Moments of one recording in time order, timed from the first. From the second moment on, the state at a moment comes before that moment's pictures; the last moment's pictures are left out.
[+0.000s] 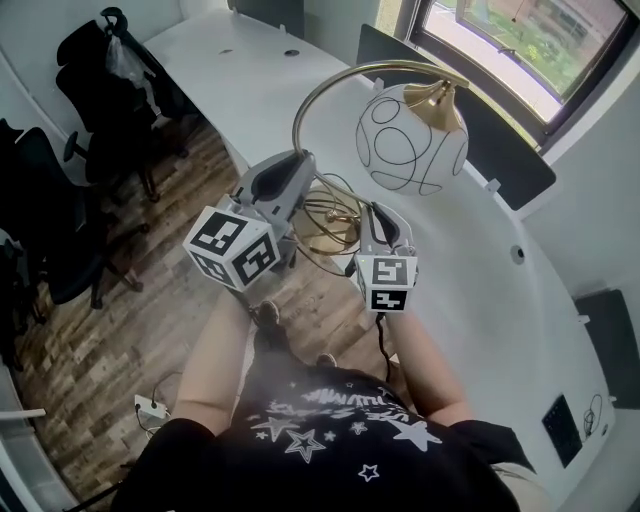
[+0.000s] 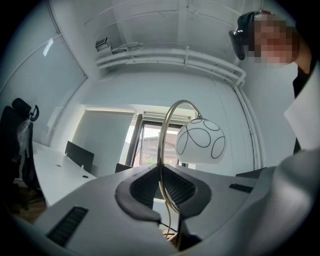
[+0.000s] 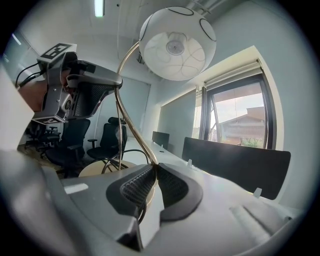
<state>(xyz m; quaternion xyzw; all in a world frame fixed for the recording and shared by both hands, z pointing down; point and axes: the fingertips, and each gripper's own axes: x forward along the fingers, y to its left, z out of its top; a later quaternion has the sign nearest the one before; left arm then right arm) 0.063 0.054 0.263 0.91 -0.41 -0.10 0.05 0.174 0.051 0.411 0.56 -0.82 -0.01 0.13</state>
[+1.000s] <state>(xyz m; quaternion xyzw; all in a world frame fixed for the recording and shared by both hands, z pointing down) -0.027 -0.155 0.255 0.95 -0.29 -0.09 0.05 0.079 -0.126 0.403 0.66 -0.74 0.01 0.13</state>
